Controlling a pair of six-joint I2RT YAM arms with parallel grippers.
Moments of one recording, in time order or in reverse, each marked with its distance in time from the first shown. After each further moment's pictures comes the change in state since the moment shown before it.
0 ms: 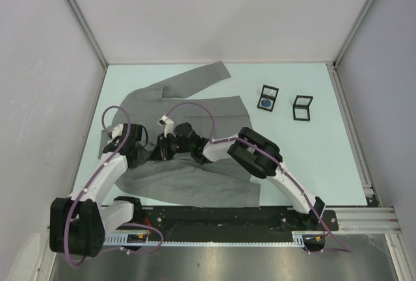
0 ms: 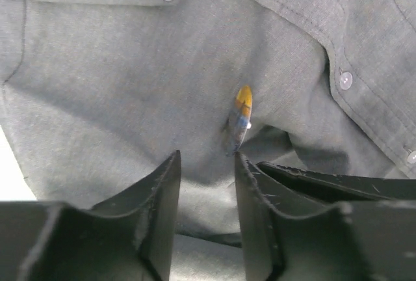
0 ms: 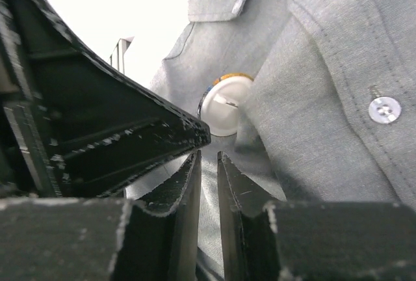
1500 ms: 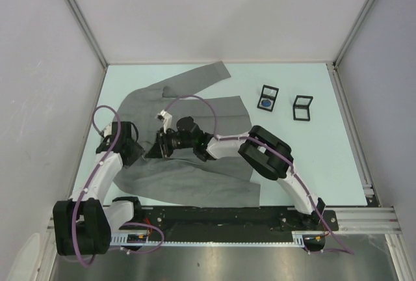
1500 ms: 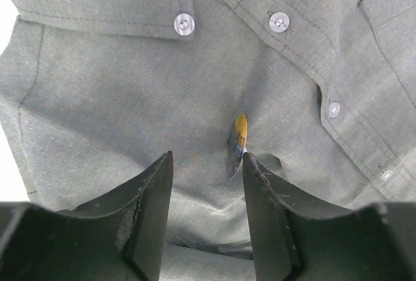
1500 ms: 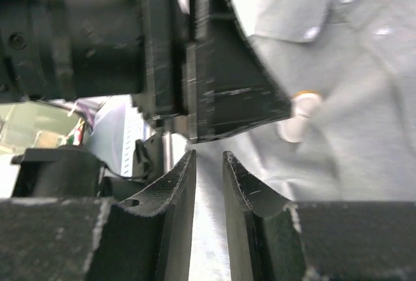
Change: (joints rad) left arm 0.150 -0.006 0.021 0.027 0.093 0.054; right arm 0.001 -0.148 -0.056 -0.026 -0.077 -0.071
